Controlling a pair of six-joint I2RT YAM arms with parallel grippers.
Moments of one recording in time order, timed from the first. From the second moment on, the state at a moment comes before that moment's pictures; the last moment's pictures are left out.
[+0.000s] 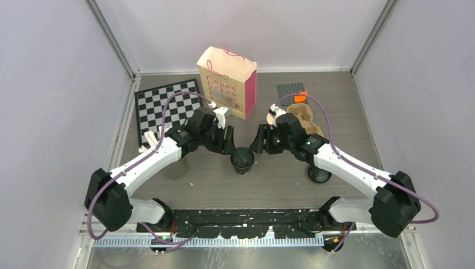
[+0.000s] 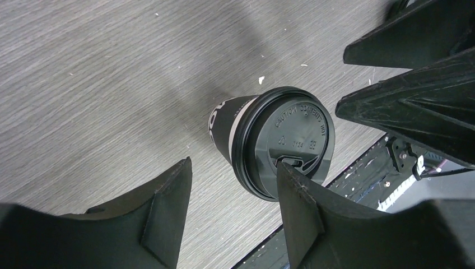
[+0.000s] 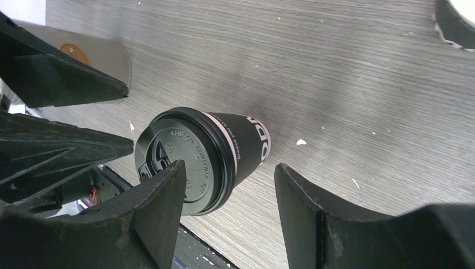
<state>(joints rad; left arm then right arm) -0.65 1.31 1.00 -0.48 0.23 -0.34 0.67 1.22 0.84 -0.29 -0.12 0.61</state>
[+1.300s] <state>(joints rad) -0.64 1.41 0.93 -0.29 0.41 -0.35 0.64 1.29 0.71 -0.02 -0.31 0.66</state>
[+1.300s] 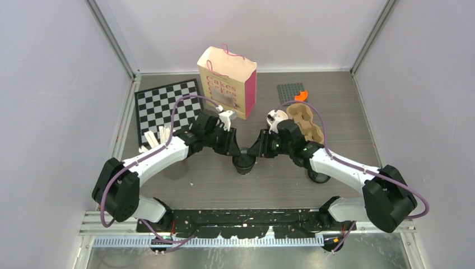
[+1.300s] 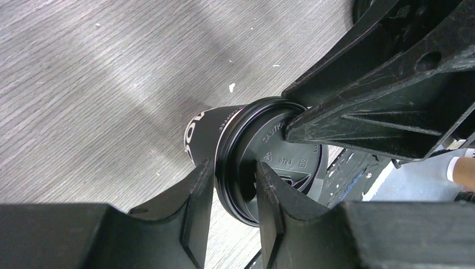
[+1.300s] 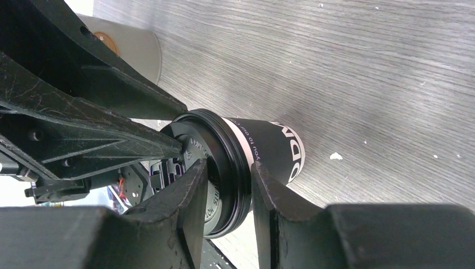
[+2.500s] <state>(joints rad) -0.63 1.39 0.88 -0.24 0.42 -0.48 0.57 1.25 0.55 0.20 -0.40 0.82</state>
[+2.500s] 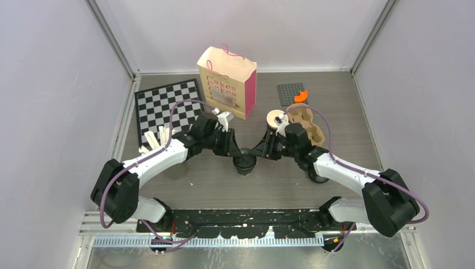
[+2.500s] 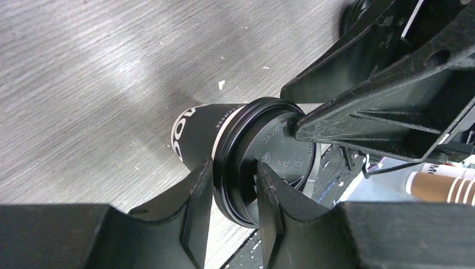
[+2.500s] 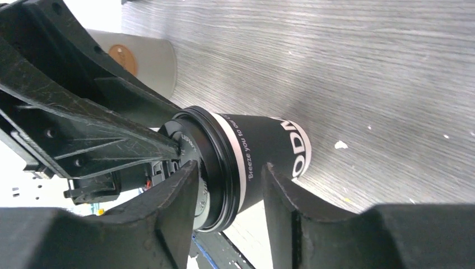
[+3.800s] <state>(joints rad) -0.64 1.36 0.81 -0.18 0.38 -0.60 0.54 1.28 0.43 0.36 -0.57 0.89</state>
